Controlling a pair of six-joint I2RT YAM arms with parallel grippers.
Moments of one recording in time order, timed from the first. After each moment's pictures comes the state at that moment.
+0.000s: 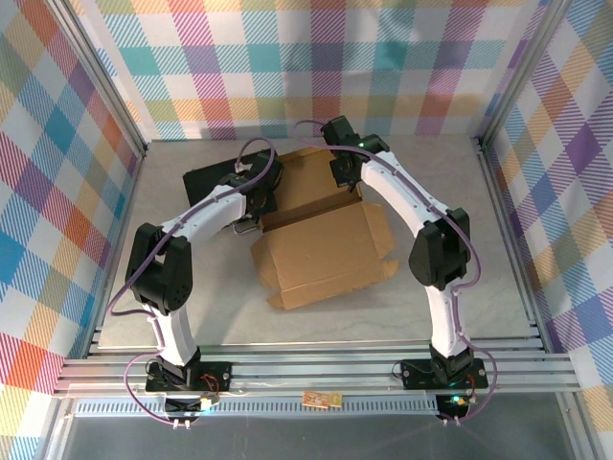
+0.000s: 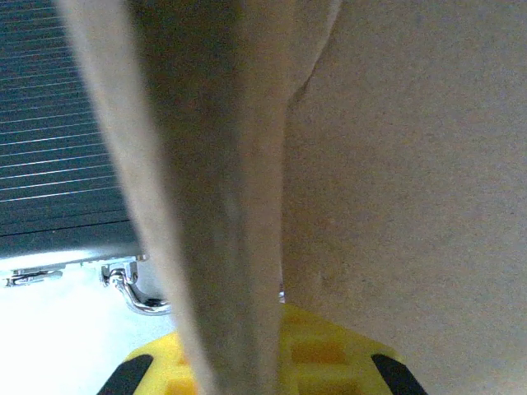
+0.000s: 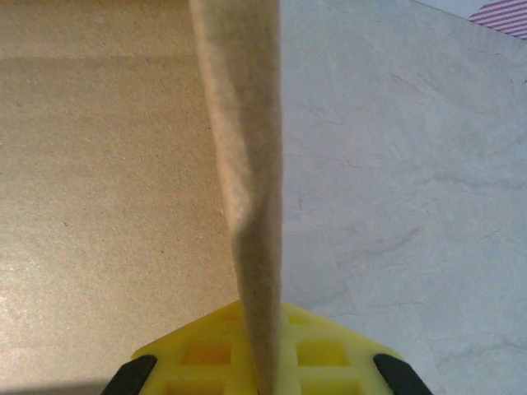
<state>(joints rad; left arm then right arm) -0.45 1.84 1.47 -0.71 -0.37 -0.60 0.54 2.09 2.07 -1.03 0.44 0.18</state>
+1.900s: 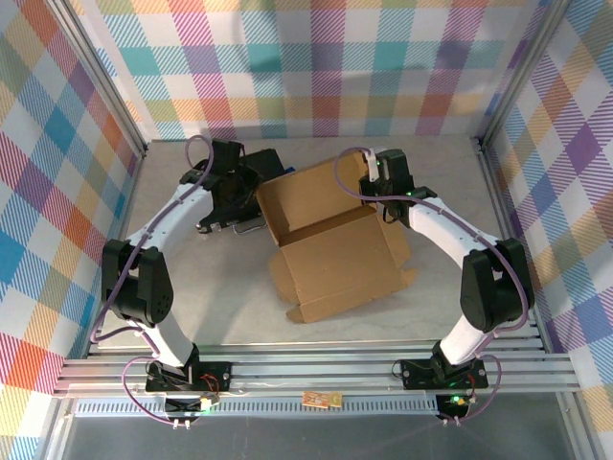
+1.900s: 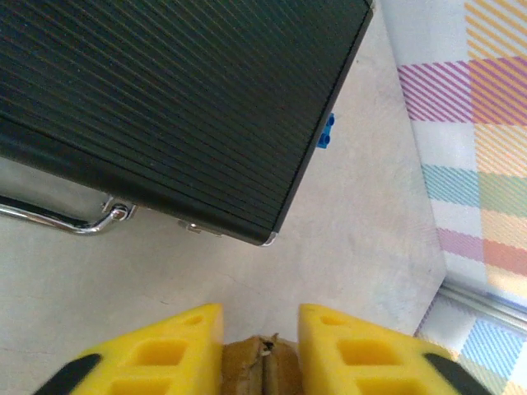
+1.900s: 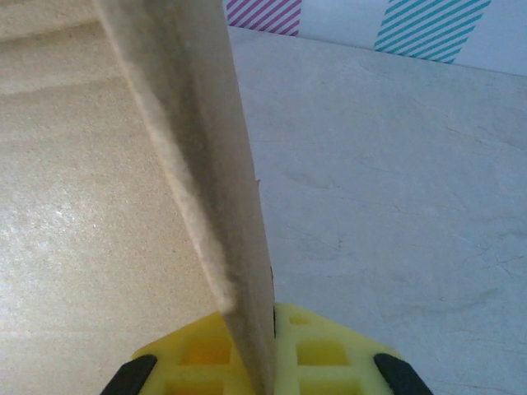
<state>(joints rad) -0.27 1.70 1.41 -0.54 0.11 -1.29 0.39 1.64 1.22 -0.21 0.07 0.04</state>
